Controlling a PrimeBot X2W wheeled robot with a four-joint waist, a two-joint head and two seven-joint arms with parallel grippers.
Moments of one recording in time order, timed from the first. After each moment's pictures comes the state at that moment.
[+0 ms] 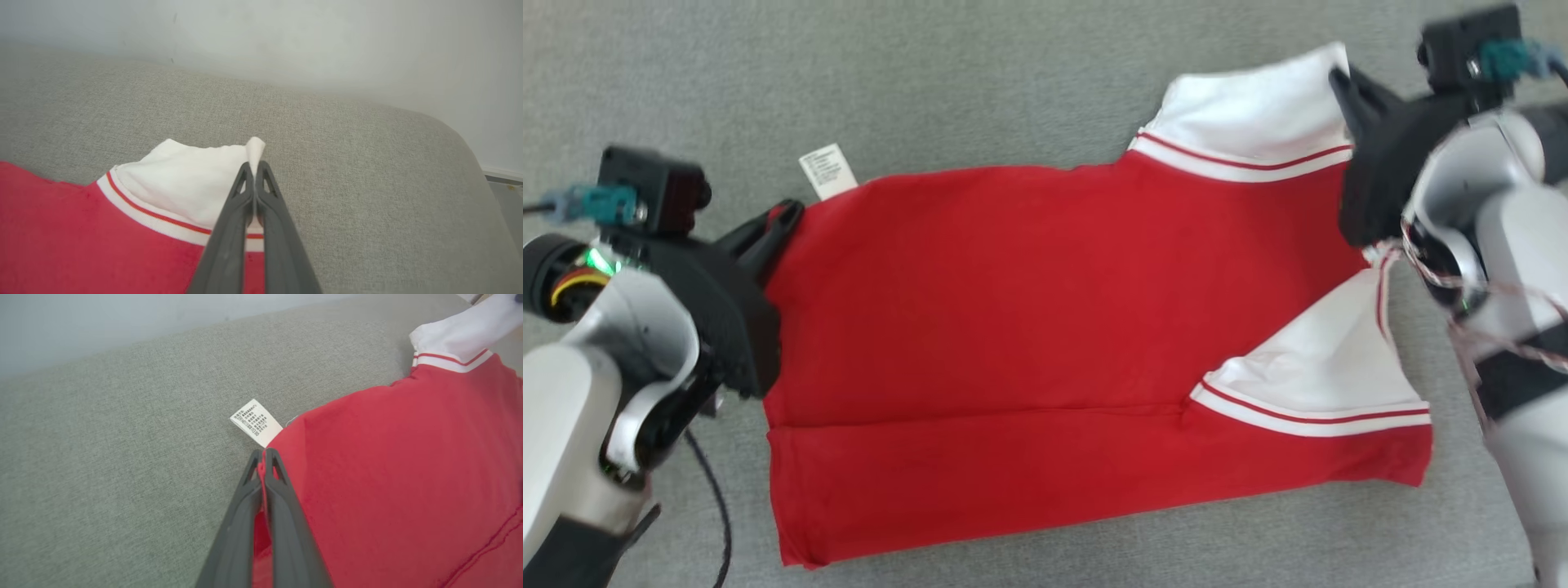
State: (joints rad) left arm -0.70 0.57 -0.42 0.08 -0.72 -0.09 0.50; right arm -0.92 -0.32 0.27 0.50 0.31 0.13 0.39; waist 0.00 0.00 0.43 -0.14
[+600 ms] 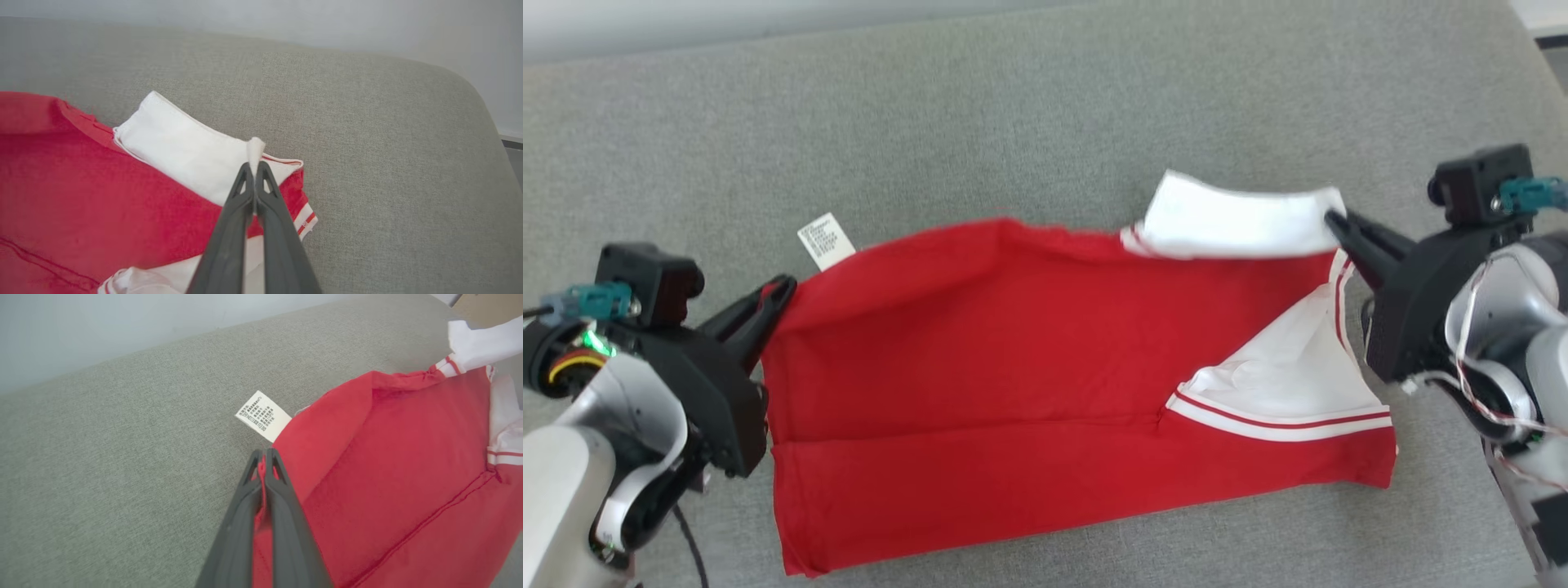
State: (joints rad) left arm -0.54 0.64 -0.42 0.01 -0.73 -0.11 0.40; right arm -0.58 -0.43 0.24 0.10 0.49 0.13 0.59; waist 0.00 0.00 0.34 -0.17
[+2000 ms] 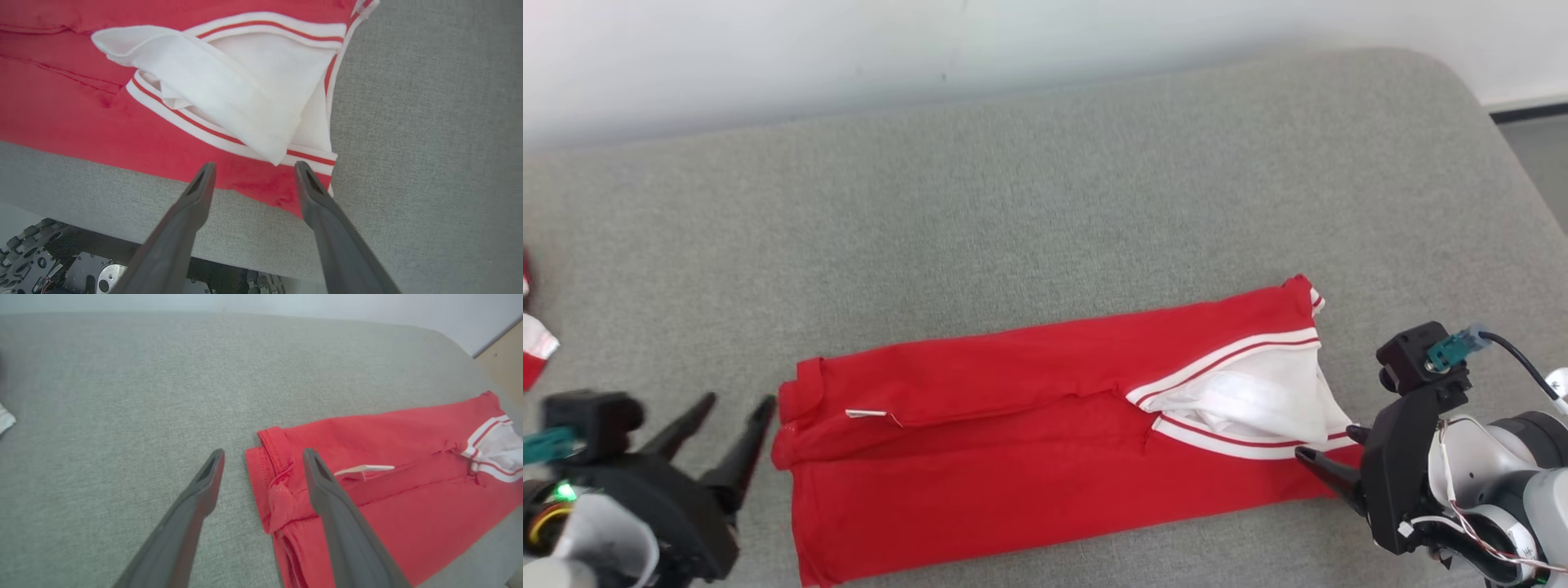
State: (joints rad) left arm -0.25 0.65 -0.35 0.03 -0.86 -0.02 0.25; right arm -0.26 -0.47 0.23 -0.05 0.57 0.13 0.99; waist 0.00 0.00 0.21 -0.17
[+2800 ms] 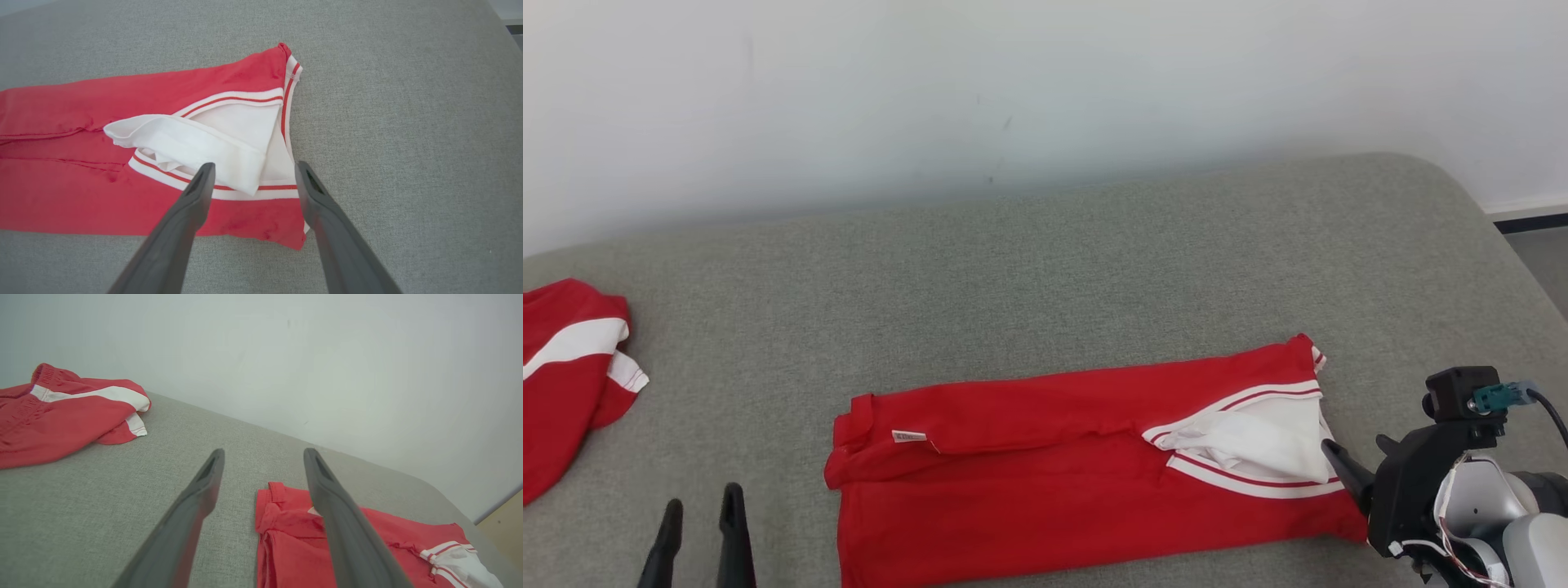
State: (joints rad) left arm 0.14 0.37 -0.14 -0.10 -0.78 0.07 -0.26; right arm -0.18 -0.27 0.02 0.13 0.40 0.13 0.71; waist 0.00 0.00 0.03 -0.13
